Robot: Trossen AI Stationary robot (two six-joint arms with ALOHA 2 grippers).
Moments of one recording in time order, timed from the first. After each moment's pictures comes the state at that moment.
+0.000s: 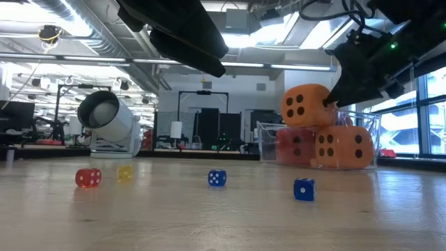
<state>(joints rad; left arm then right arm) -0.47 1.69 1.16 -0.18 -0.42 -0.34 0.26 1.00 0.51 -0.46 0.87 0.90</state>
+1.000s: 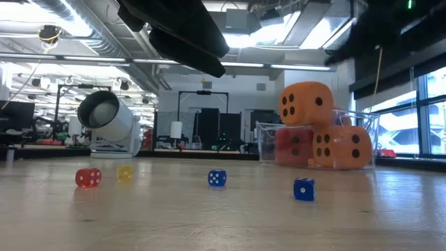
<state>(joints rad) -0.47 1.69 1.16 -0.18 -0.43 -0.36 0.42 1.00 0.72 -0.55 0.90 0.31</state>
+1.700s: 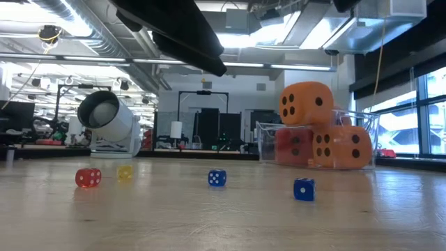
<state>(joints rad) -0.47 1.69 1.16 -0.18 -0.38 -0.27 0.49 1.07 0.84 -0.18 0.28 0.14</state>
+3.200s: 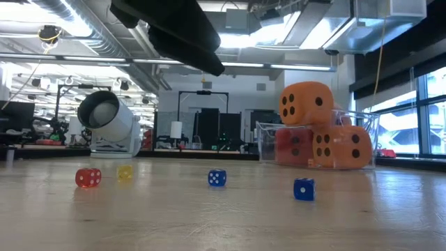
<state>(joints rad) -0.48 1.69 1.16 -0.17 -0.37 -0.31 0.63 1.86 1.55 -0.63 0.12 -0.13</state>
